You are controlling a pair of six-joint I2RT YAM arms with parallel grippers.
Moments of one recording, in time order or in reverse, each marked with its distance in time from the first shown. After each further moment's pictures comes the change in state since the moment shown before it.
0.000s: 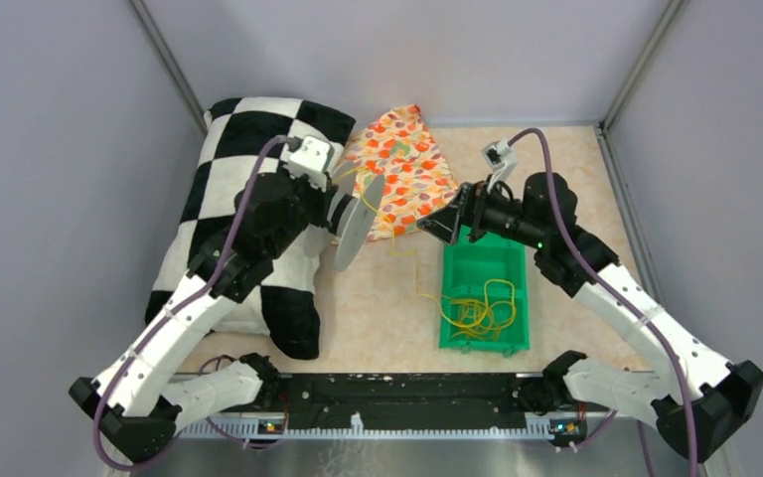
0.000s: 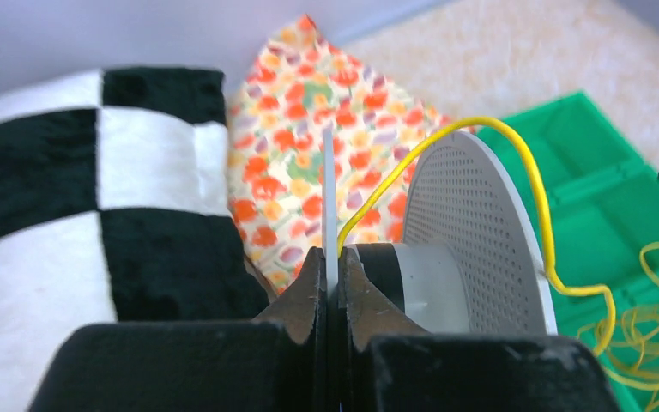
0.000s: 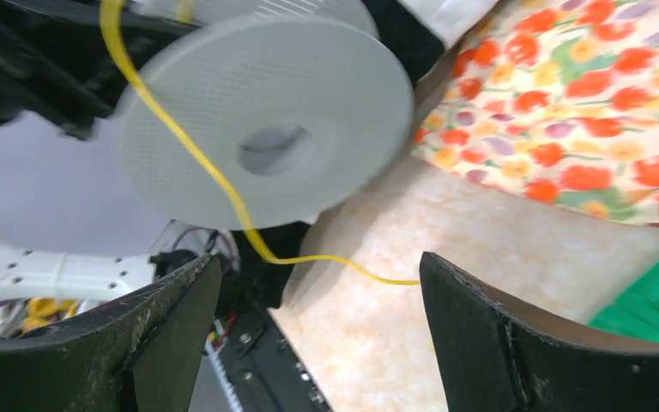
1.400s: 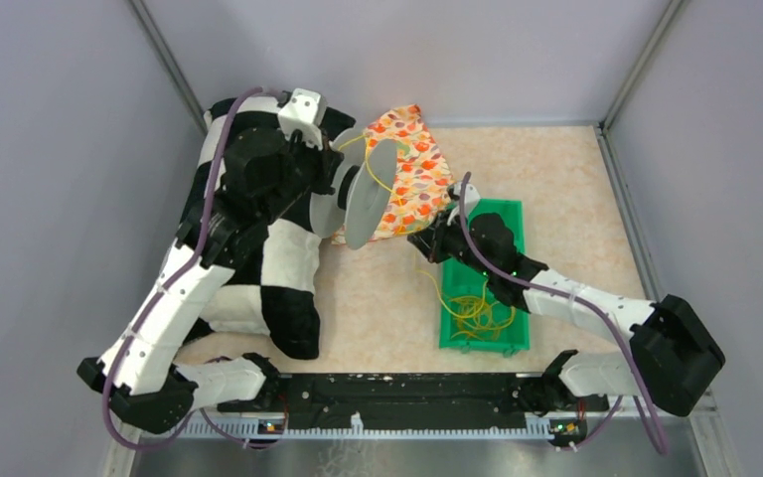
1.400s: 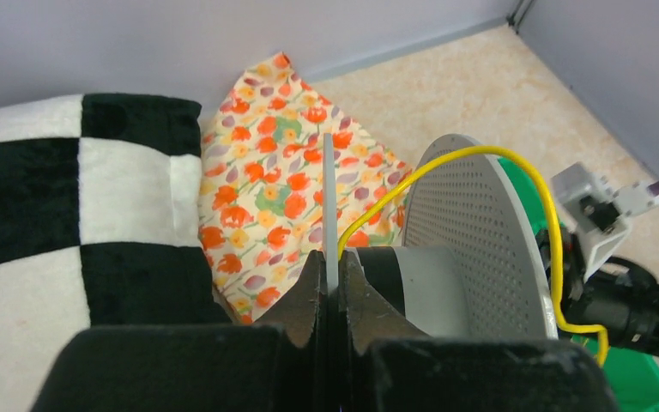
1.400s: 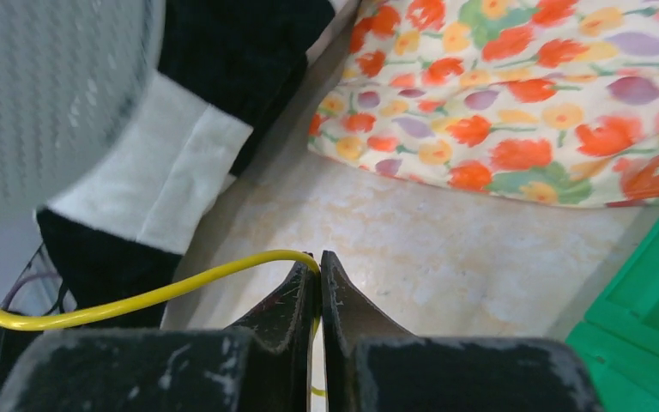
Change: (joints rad) left arm 0.018 0.142 0.388 -0.154 0.015 -0.127; right arm 0.153 0.204 -0.369 0.544 0.348 -0.055
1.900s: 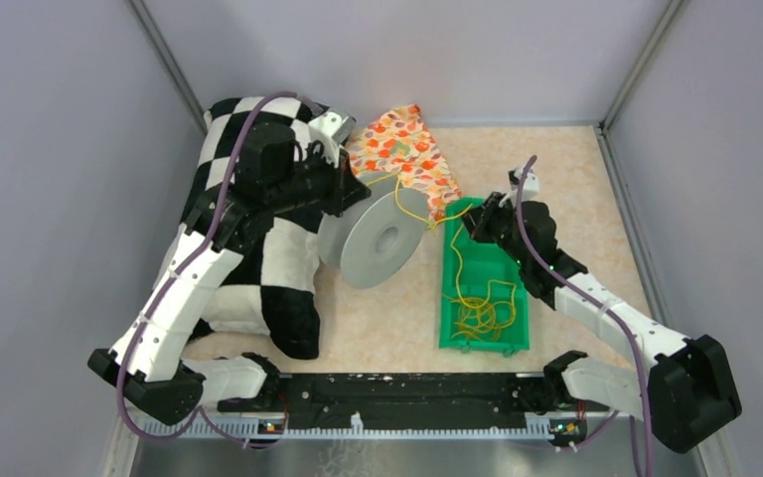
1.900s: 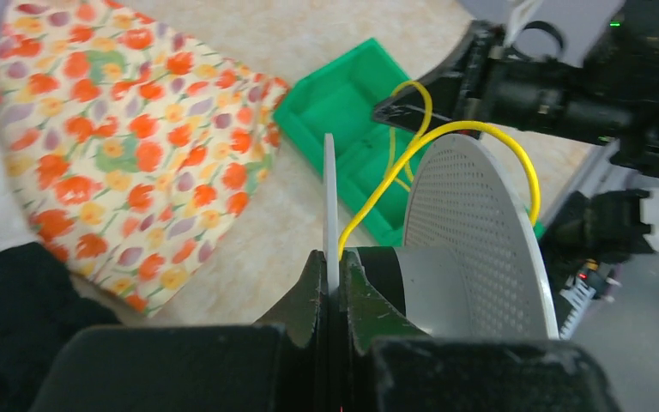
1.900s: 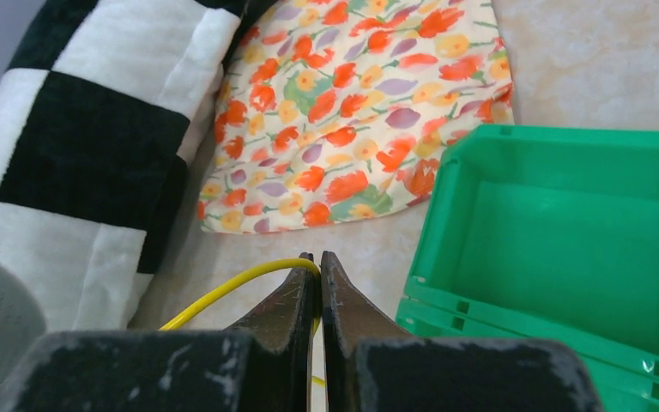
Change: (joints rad) left arm 0.076 0.079 0.022 -0.178 0.446 0.014; right arm -0.262 -0.166 -0.005 -0.150 0.124 0.079
